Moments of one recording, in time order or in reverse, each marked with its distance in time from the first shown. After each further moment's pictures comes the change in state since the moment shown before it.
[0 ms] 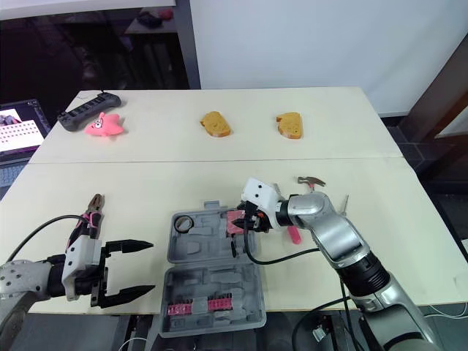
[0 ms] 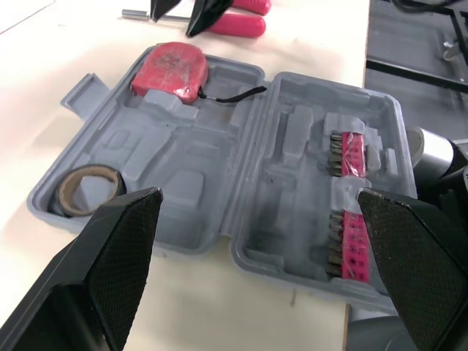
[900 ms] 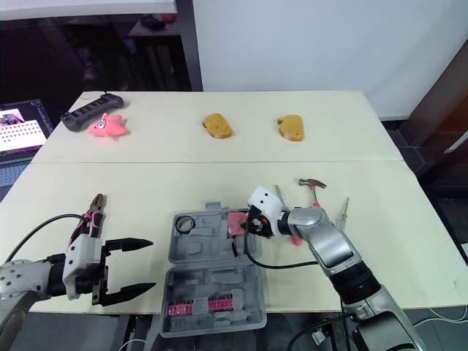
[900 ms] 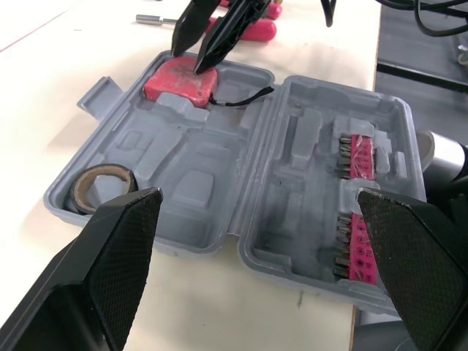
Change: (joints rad) left arm 0.010 0.000 0.000 -0.009 0.000 0.004 0.027; right arm 0.037 0.032 0.034 0.084 -0.043 0.152 -0.102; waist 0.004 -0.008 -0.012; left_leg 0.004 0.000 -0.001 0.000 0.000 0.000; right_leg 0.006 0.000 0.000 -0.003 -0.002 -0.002
